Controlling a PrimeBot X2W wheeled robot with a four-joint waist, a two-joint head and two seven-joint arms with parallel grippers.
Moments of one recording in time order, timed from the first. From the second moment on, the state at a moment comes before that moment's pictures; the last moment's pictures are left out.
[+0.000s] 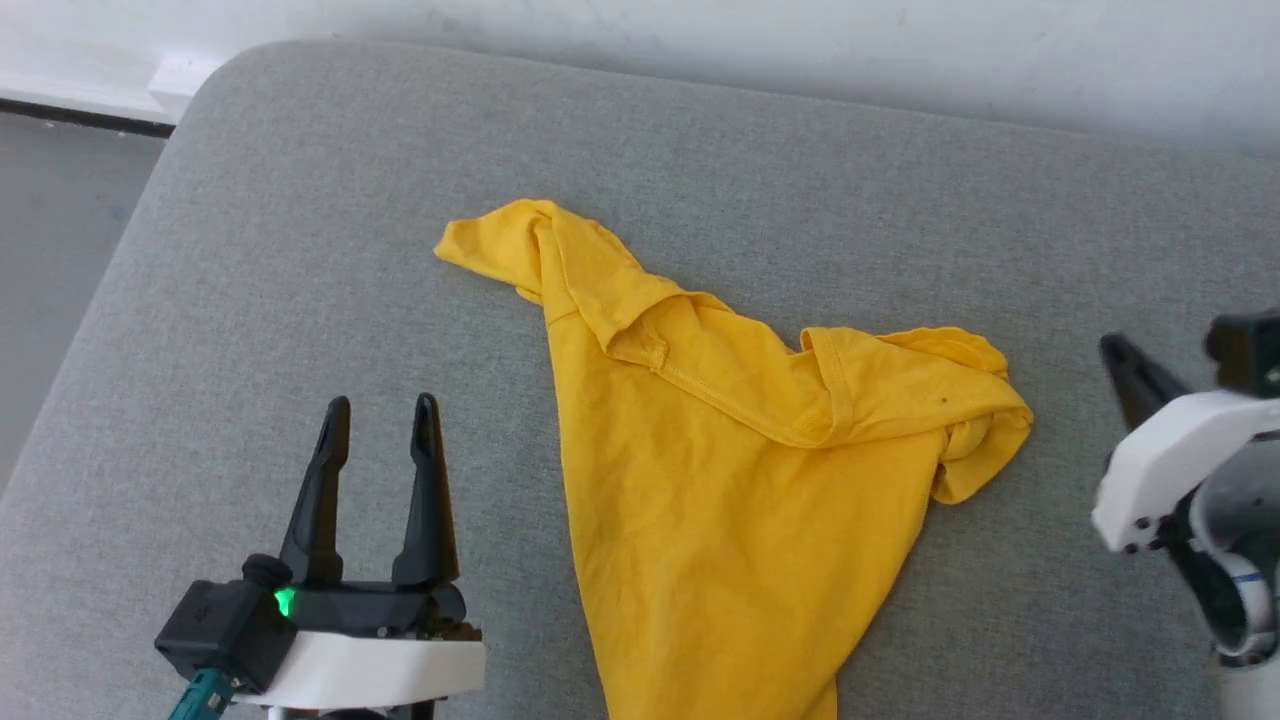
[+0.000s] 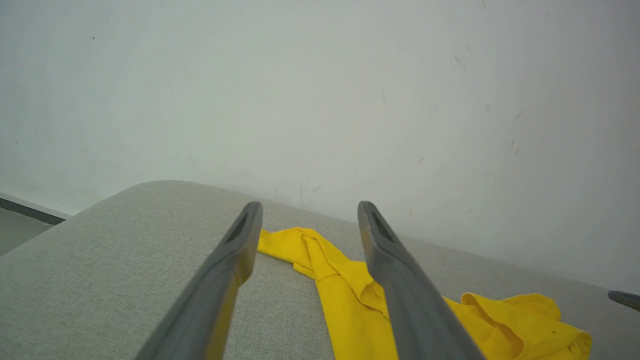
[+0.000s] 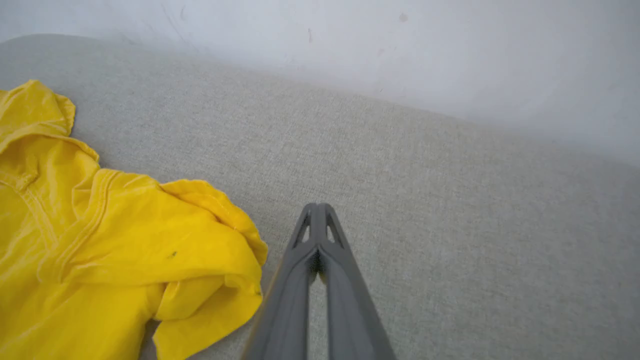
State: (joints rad) left arm 0.07 0.05 -0.09 -0.24 -0.28 0.02 -0.26; right arm -0.19 -0.17 -0.09 -0.06 0.16 0.13 0.47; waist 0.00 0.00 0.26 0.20
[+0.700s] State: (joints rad) left arm 0.05 0.05 -0.11 -0.25 -0.29 0.02 -0.26; right arm -0.09 -0.13 -0.08 -0.08 0.18 0.13 0.53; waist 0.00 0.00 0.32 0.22
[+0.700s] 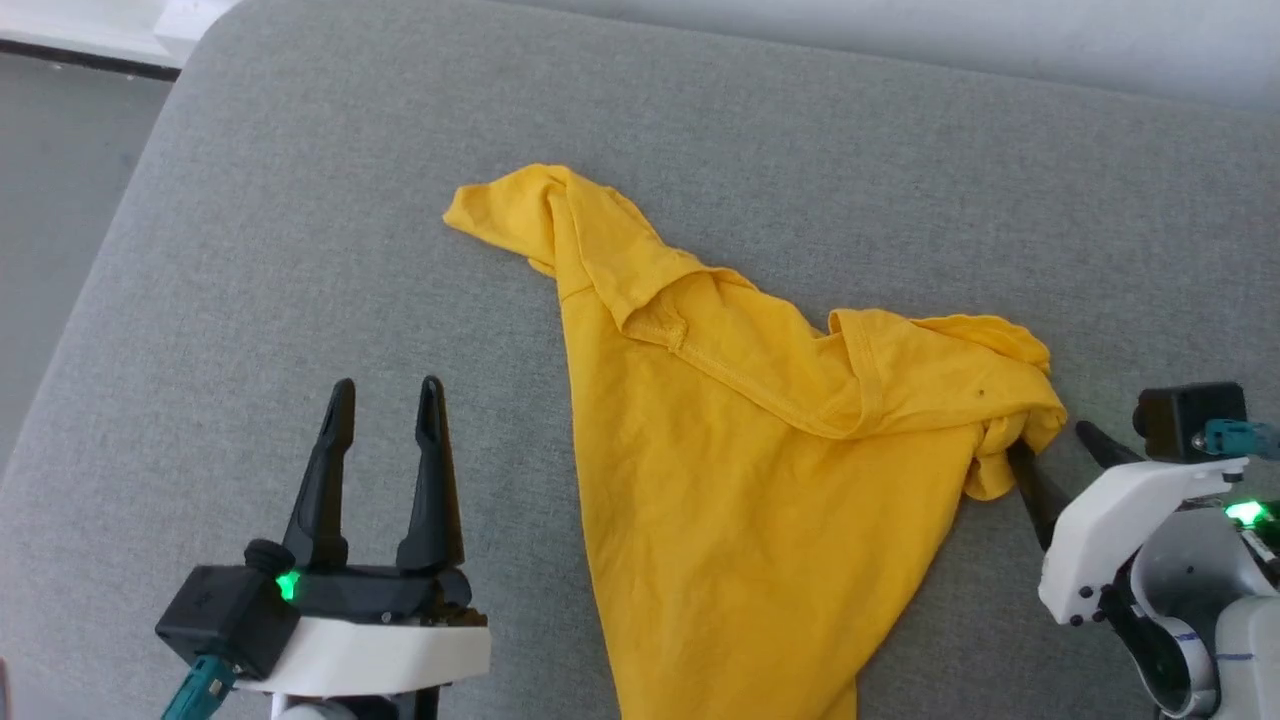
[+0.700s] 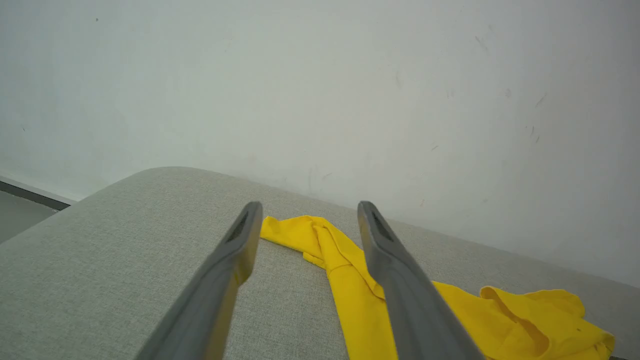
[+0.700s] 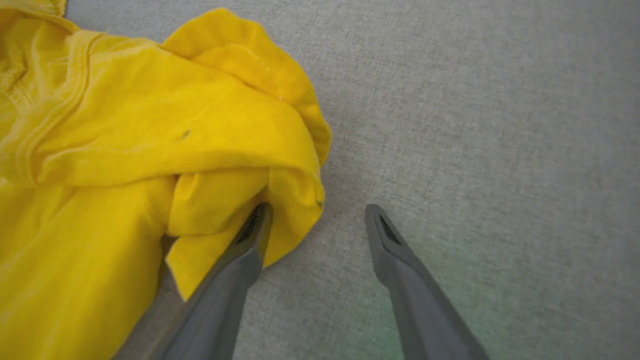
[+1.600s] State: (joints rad) left arm 0.03 0.05 -0.15 -0.22 -0.32 0.02 -0.26; right arm -0.29 -0.37 -0.35 -0.21 0.14 0.13 0.82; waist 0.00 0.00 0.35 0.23
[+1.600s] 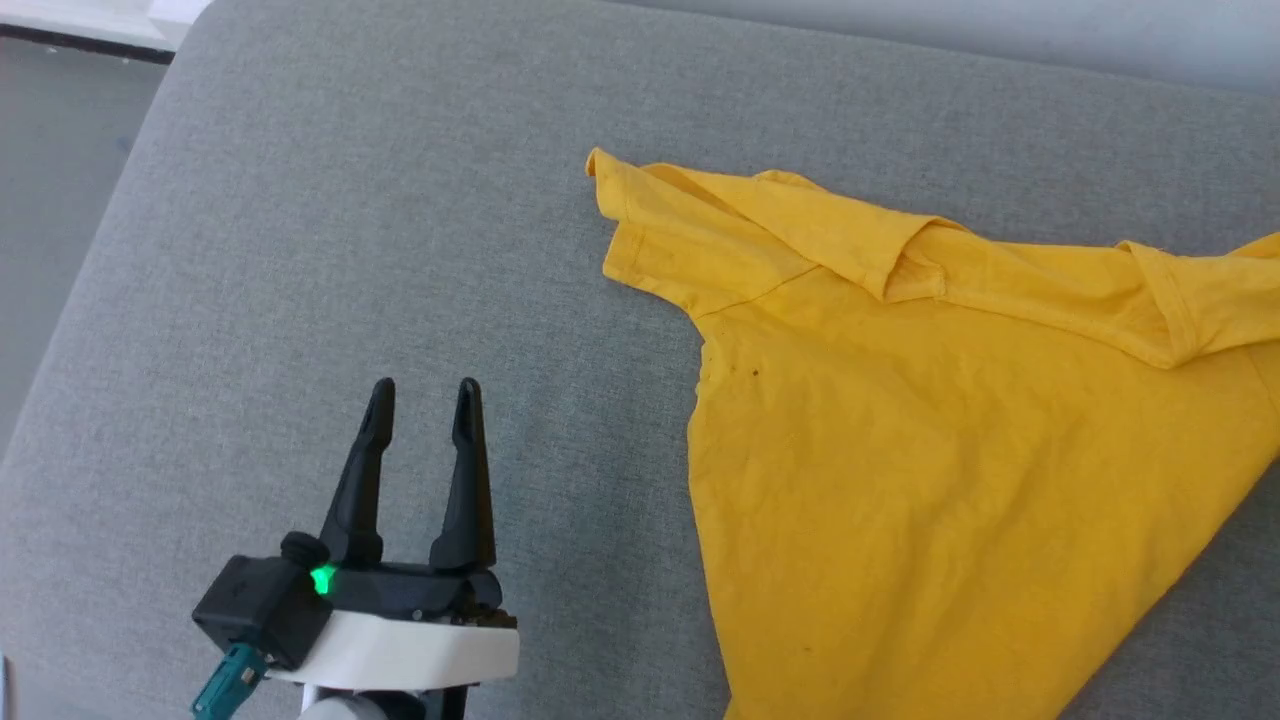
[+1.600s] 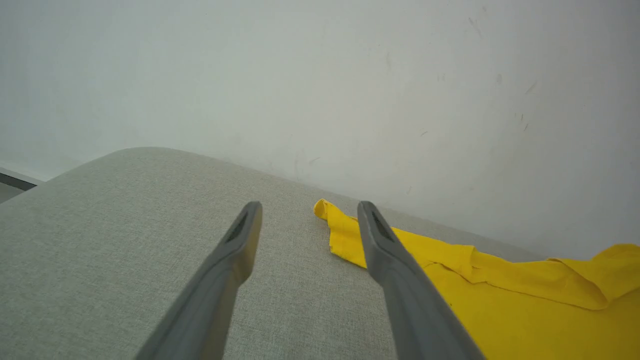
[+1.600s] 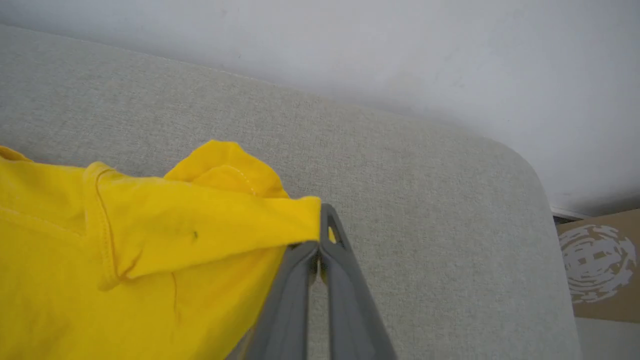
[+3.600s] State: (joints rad) left arm -0.23 0.17 -0.33 0.15 -0.24 -0.11 0.34; right arm 0.08 -0.05 -0.30 -0.25 0.30 0.13 0.00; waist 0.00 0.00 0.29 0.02
